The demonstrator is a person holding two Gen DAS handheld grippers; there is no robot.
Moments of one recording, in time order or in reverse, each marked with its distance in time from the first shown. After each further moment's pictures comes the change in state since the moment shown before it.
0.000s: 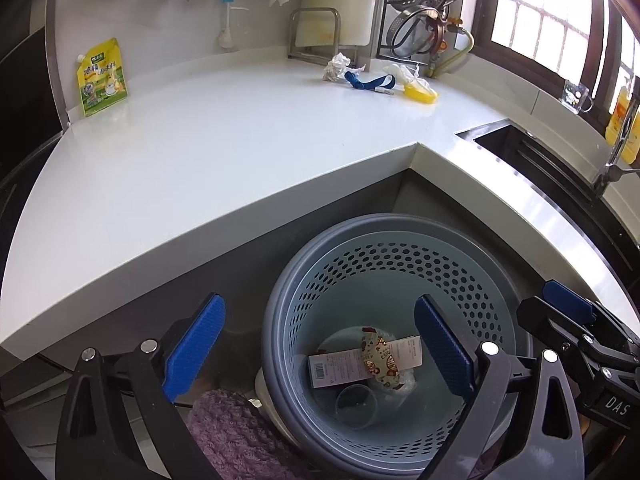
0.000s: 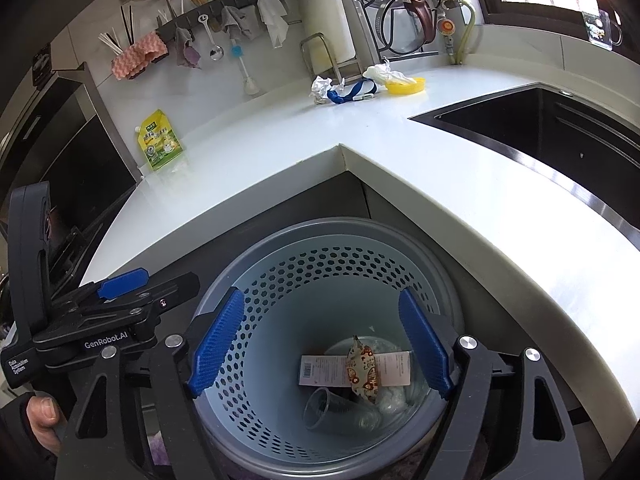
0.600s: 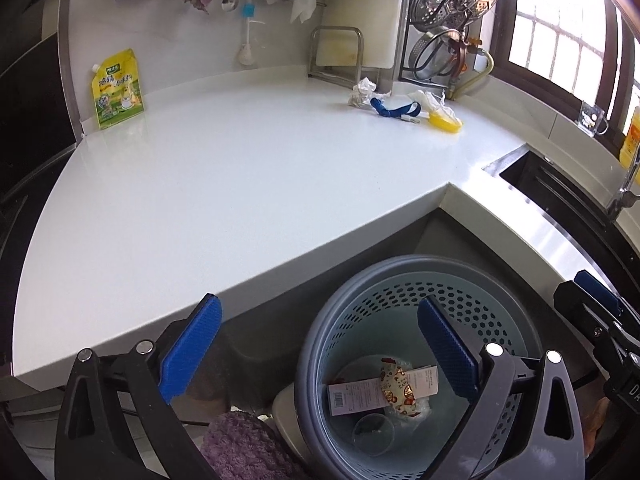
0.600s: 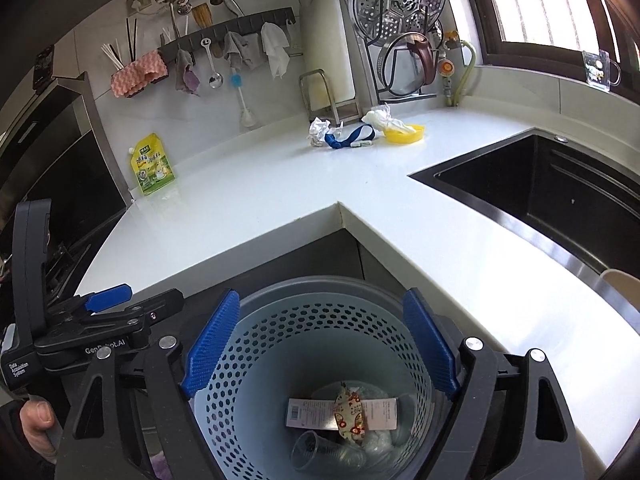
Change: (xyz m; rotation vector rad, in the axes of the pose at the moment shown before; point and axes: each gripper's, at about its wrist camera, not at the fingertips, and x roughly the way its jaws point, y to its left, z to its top) left arm 0.003 0.021 0.031 -0.027 -0.063 0.046; right arm 0.001 0.011 0.035 -0.051 -0.124 -0.053
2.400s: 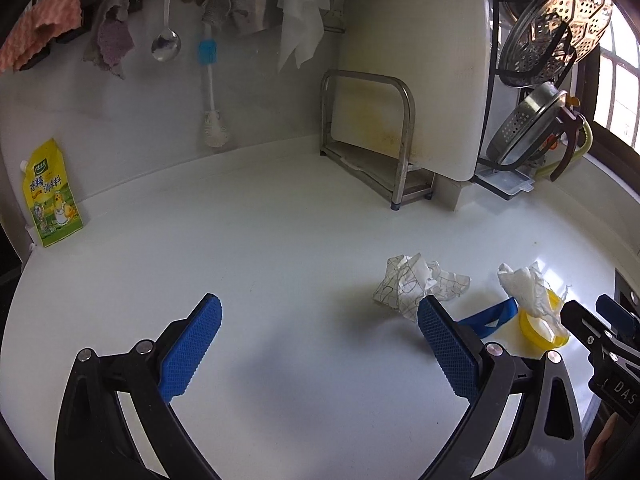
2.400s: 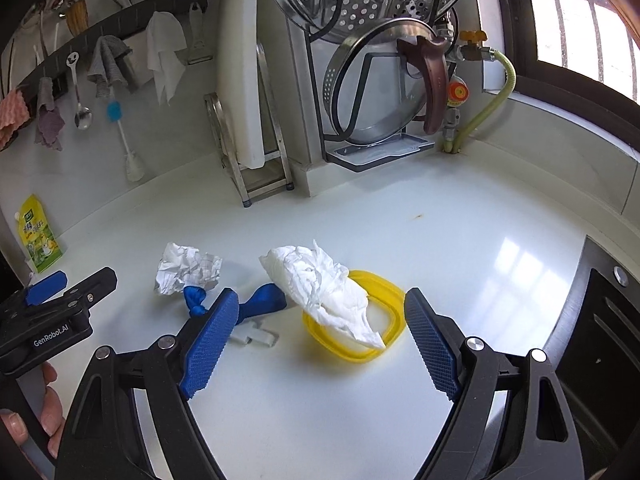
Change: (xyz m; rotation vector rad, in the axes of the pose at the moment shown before) left arm 0.208 -0.033 0.266 -0.049 -0.097 0.135; right arm 0.254 -0.104 0.246 -0.002 0.046 -0.158
